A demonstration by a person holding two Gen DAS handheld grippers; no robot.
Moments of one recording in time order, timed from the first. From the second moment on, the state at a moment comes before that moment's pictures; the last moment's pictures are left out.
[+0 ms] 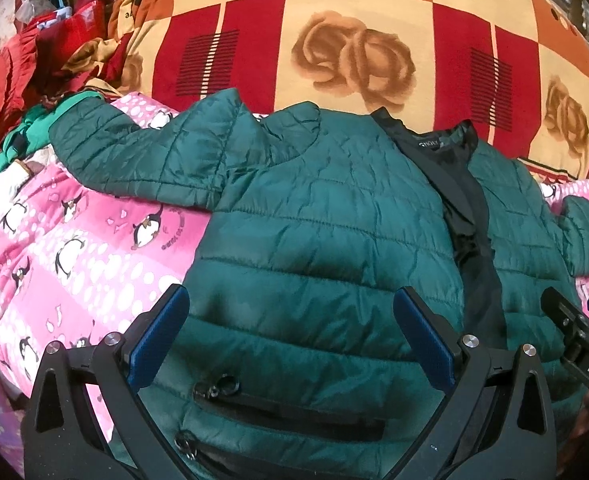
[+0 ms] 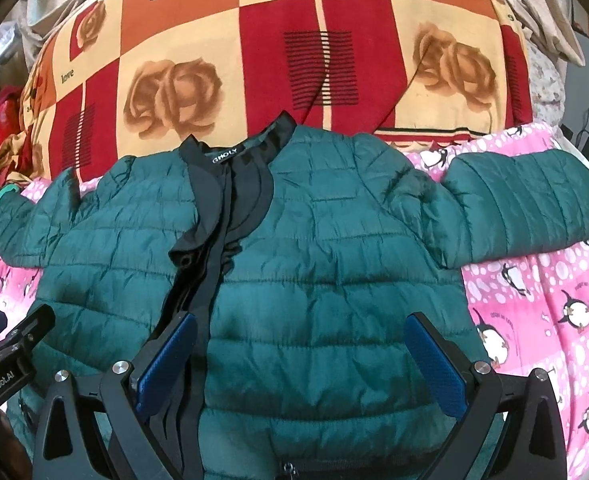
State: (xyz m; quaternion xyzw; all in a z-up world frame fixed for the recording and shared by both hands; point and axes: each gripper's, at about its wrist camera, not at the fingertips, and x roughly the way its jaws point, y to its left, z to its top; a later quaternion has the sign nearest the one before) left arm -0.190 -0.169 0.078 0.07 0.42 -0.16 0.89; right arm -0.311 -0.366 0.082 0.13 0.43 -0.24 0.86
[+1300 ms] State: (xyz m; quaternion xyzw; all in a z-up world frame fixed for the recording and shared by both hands) left arm -0.164 -0.167 0.071 0.07 0.43 -0.15 0.89; right arm -0.275 -0.367 0.070 0.04 0.44 -0.28 0.85
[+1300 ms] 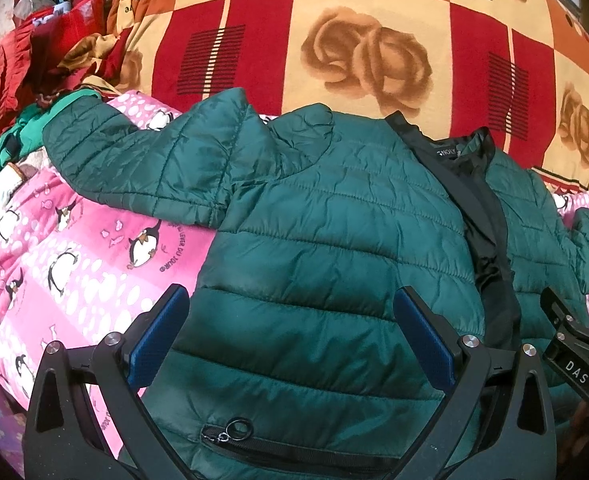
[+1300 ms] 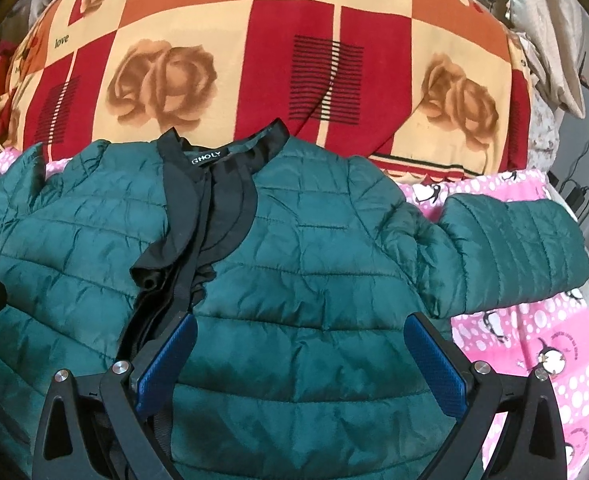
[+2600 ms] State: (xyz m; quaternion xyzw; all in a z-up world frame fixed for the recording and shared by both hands) left arm -0.110 -0.130 0.082 0.07 0.41 -0.10 0.90; right arm -0.263 -0.395 0.061 0.09 0.43 -0.27 0.85
